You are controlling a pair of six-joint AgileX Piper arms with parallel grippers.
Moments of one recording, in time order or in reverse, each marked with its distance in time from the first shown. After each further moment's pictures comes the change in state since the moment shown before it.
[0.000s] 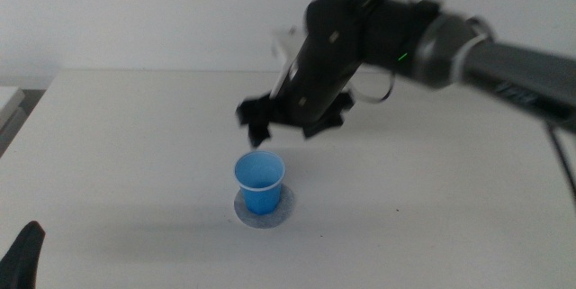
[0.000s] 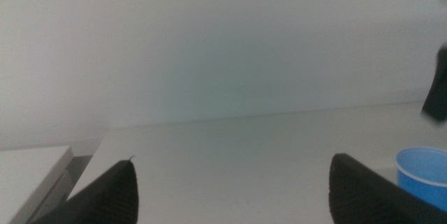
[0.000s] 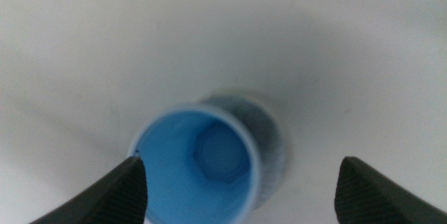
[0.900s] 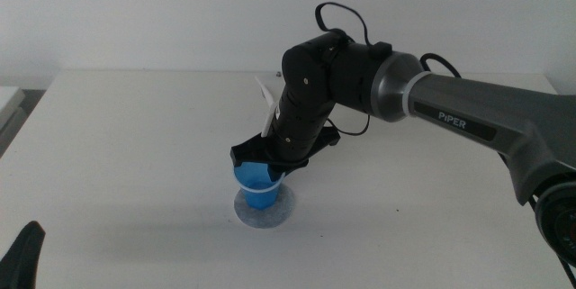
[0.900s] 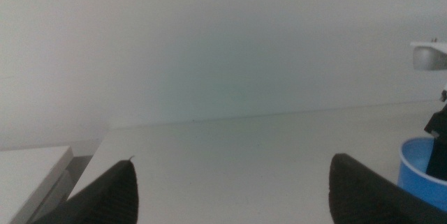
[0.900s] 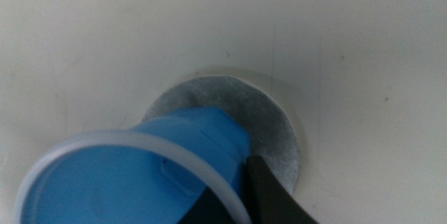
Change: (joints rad) left arm 0.000 0.000 0.000 0.000 0.000 0.000; right arm 0.019 0.122 0.000 -0.001 -0.021 -0.006
